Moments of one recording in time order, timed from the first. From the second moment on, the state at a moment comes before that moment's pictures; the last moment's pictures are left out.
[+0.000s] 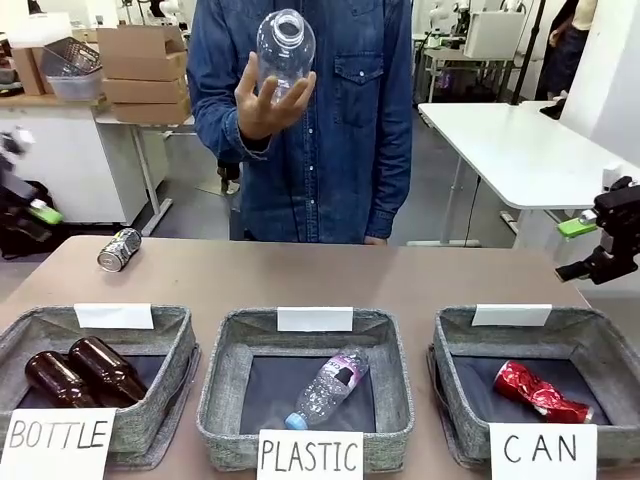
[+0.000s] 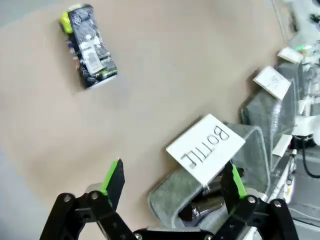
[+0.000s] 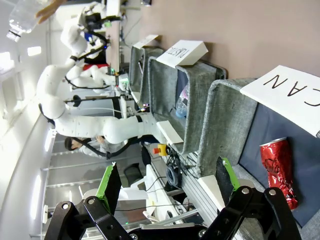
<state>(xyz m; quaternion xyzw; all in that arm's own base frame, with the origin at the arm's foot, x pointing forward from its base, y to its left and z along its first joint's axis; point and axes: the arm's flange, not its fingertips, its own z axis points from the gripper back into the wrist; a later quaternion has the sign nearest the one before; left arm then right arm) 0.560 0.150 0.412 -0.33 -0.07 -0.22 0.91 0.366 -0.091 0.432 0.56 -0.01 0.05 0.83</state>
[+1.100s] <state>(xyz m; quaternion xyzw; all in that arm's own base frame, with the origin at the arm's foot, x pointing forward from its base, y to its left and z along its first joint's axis) 0.627 0.081 0.349 -0.11 -0.11 -0.21 0.97 0.366 -0.091 0.431 0.56 -0.01 0.05 0.83</state>
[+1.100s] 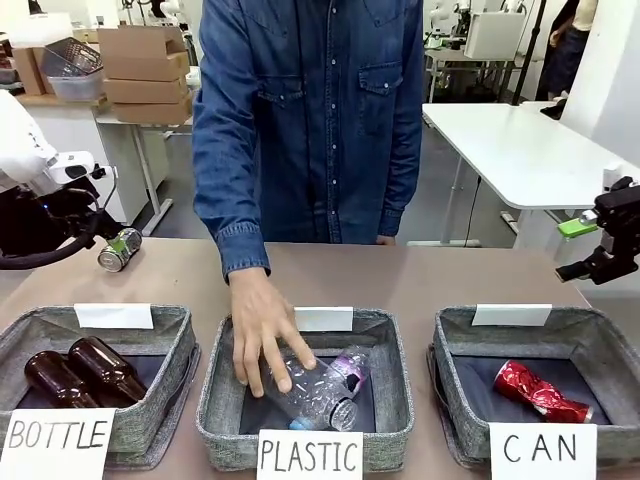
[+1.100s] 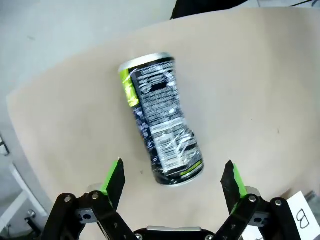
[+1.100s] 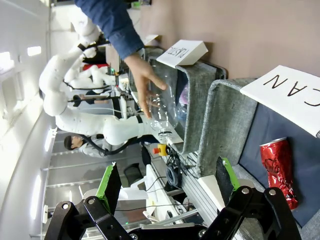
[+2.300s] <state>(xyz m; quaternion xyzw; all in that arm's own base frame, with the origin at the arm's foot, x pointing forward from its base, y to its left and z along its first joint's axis) 0.647 0.058 0.308 -0.08 -0.17 -0.23 0.95 0.366 -0.091 0.431 0.56 -0.01 0.05 0.83</state>
